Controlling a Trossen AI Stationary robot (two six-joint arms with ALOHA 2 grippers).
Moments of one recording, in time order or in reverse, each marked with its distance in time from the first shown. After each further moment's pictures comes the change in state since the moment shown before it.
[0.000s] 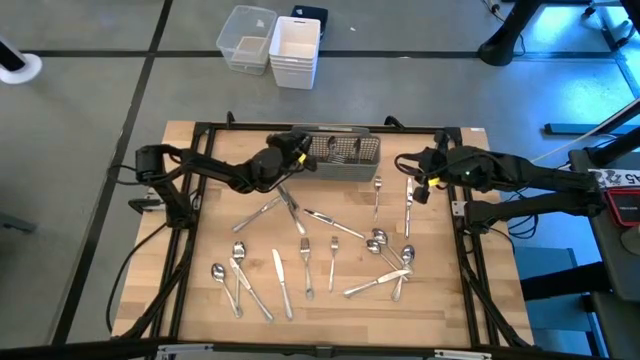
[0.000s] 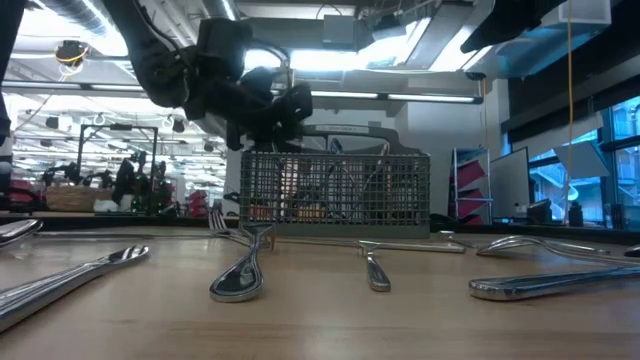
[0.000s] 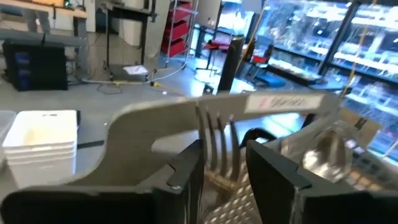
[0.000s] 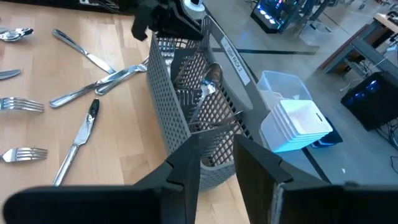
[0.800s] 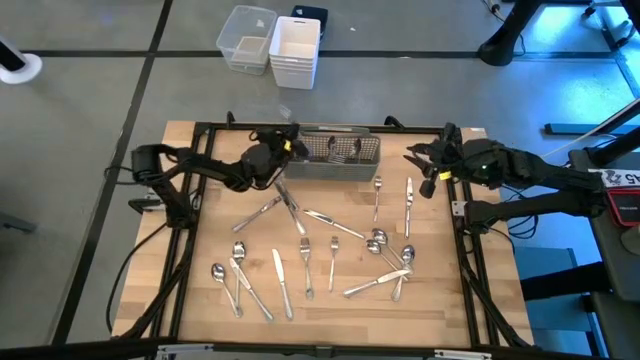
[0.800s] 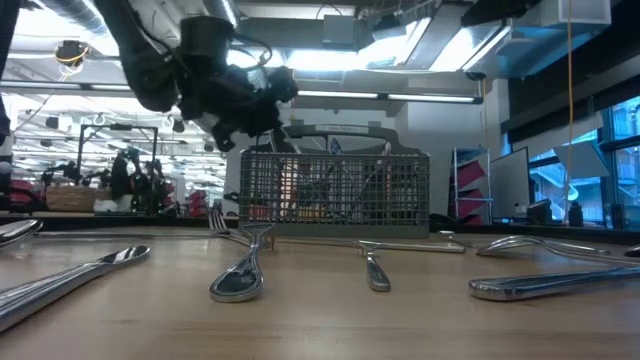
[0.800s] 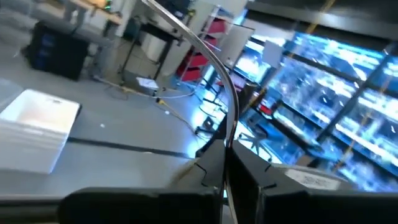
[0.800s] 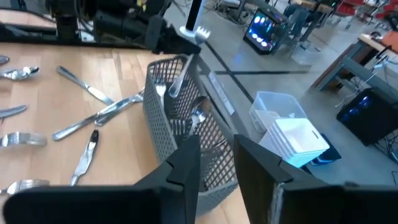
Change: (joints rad) left arm 0.048 -0.005 -0.045 0.179 -0.076 -0.181; right arm 0.000 -0.019 0.075 0.012 0.004 -0.018
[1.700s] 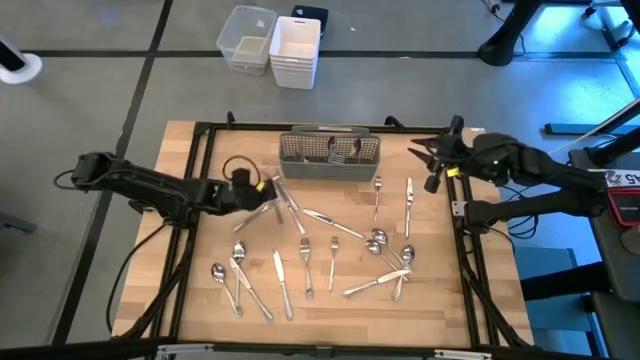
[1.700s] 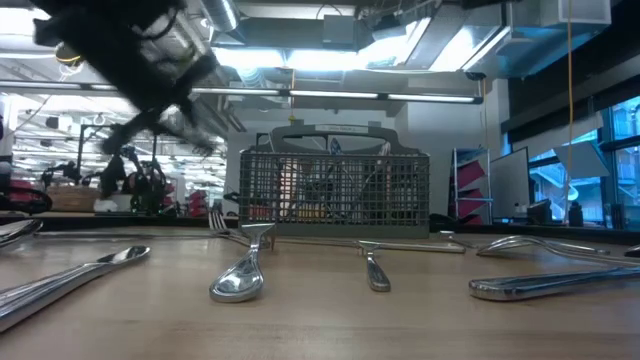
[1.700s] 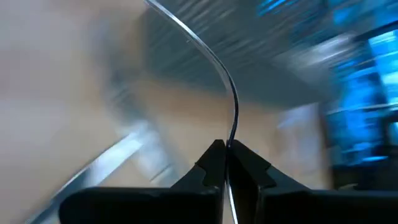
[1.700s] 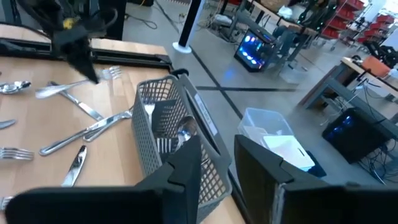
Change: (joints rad) left arm -0.390 -0.575 -0.100 -1.252 0.083 -1.047; right arm 0.000 -0.005 0.077 0.002 0.024 -0.081
